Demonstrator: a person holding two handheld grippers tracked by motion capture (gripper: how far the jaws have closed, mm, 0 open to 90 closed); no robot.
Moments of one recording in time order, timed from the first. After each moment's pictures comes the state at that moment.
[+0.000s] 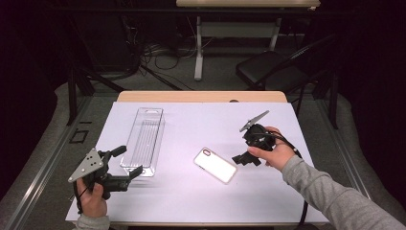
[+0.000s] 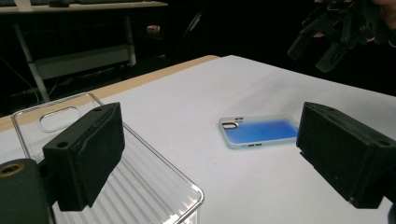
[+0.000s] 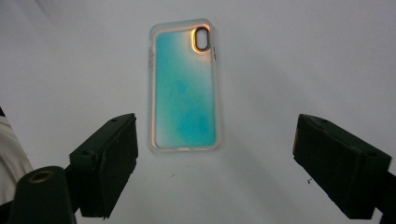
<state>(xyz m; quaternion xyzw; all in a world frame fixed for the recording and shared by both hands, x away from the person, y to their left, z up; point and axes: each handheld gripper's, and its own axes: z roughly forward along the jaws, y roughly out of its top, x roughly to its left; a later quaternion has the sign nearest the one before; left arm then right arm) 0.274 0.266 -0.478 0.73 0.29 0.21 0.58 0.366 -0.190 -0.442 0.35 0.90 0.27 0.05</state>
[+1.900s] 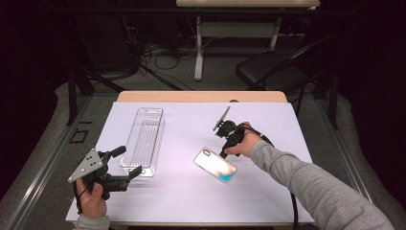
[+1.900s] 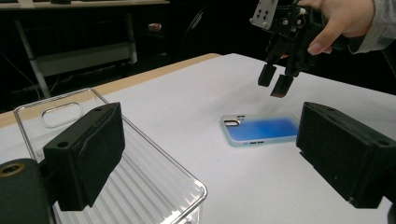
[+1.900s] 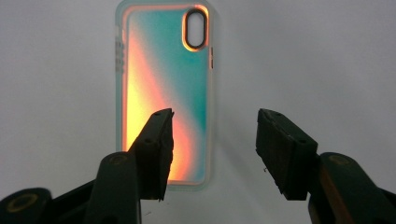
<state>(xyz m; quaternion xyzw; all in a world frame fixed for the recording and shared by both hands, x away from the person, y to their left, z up) 0.275 0.268 -0.481 0.73 0.29 0.20 0.58 0.420 -0.125 -0.476 0.32 0.94 0.13 0.03</state>
